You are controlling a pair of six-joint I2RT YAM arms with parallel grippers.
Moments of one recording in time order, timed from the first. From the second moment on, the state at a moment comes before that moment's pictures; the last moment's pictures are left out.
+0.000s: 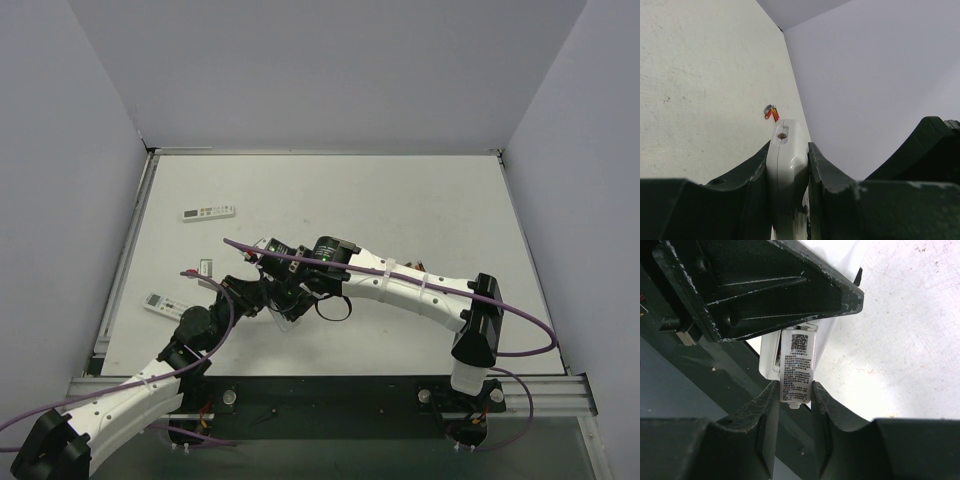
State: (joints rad) left arm -0.68 0.59 0.02 0.63 -0.08 -1.19; right arm 1.20 1.78 1.70 -1.03 0.06 0.32
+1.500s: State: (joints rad) left arm -0.71 0.60 0.02 0.63 -0.14 -1.17; right arm 1.21 1.78 1.70 -1.01 0.12 0.38
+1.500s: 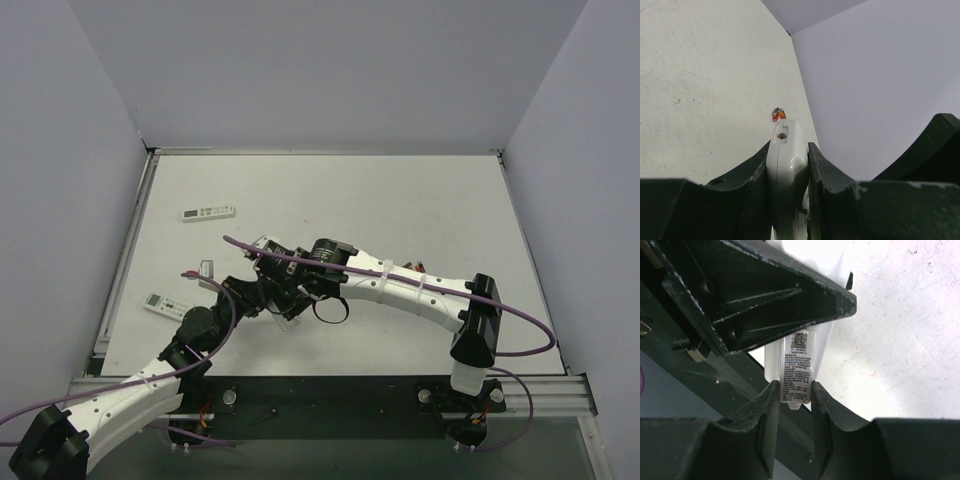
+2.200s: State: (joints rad) left arm -0.71 0.63 0.02 0.62 -0.17 -1.14; right arm 1.21 1.83 1.67 -0.97 0.15 0.40
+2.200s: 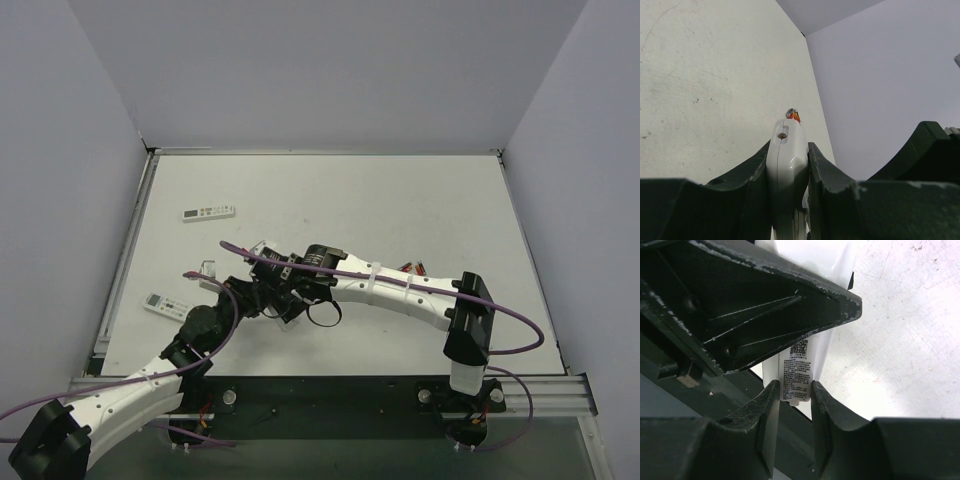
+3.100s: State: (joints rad) left arm -0.72 0.59 0.02 0.61 -0.20 -1.22; right arm 1.19 1.75 1.58 -0.85 0.10 0.43
